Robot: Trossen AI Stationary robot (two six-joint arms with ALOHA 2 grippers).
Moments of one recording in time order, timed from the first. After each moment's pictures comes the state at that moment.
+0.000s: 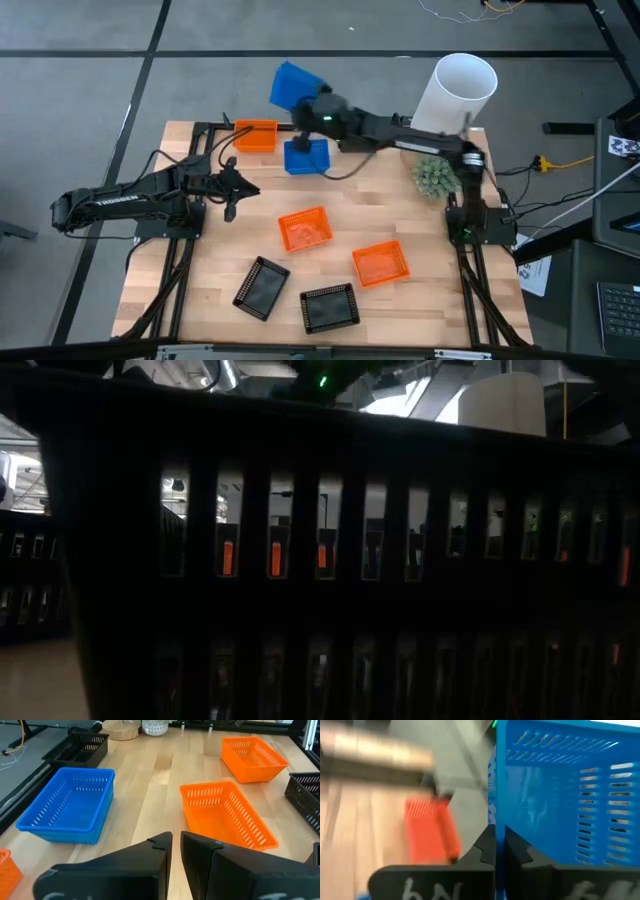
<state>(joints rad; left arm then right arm) 0.31 0.50 0.37 -0.23 0.14 0.04 -0.27 2.03 1.94 -0.30 0.36 -0.44</state>
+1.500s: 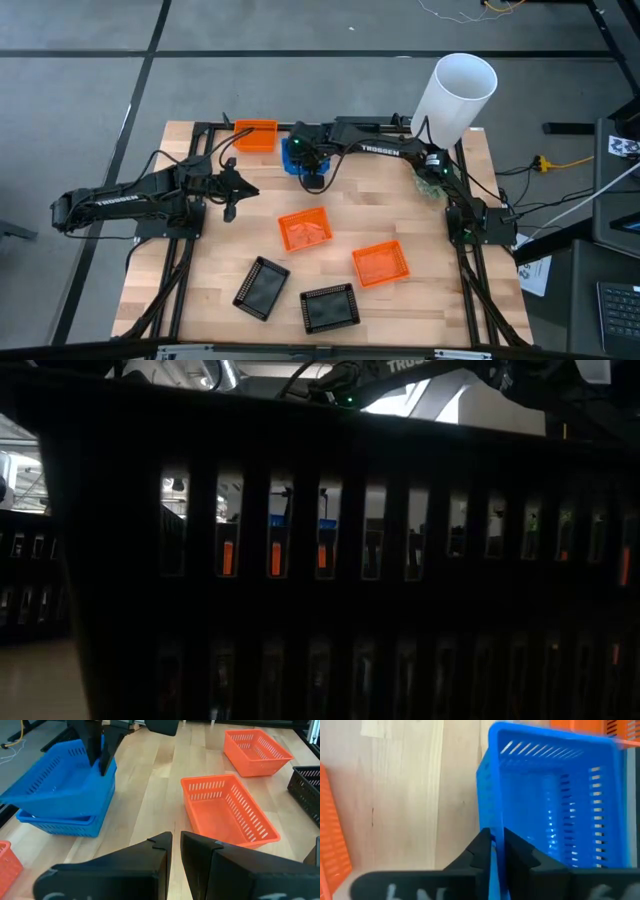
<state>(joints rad) 0.31 0.50 0.36 -0.25 0.14 0.04 -0.28 2.30 2.13 -0.93 0.01 -0.38</state>
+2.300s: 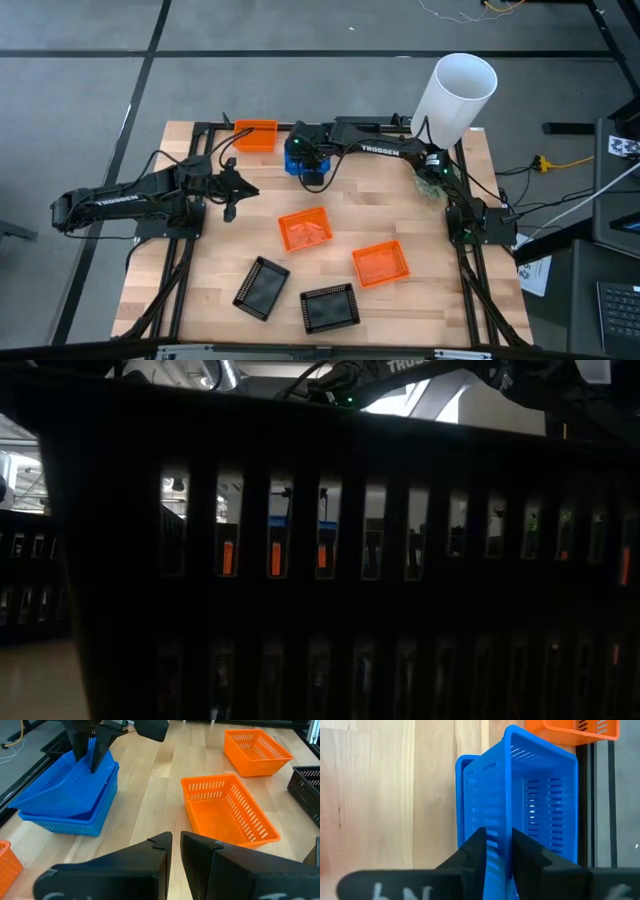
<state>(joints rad) 0.31 0.50 0.37 -0.25 0.14 0.04 -0.28 2.30 2.13 -0.91 0.12 -0.37</state>
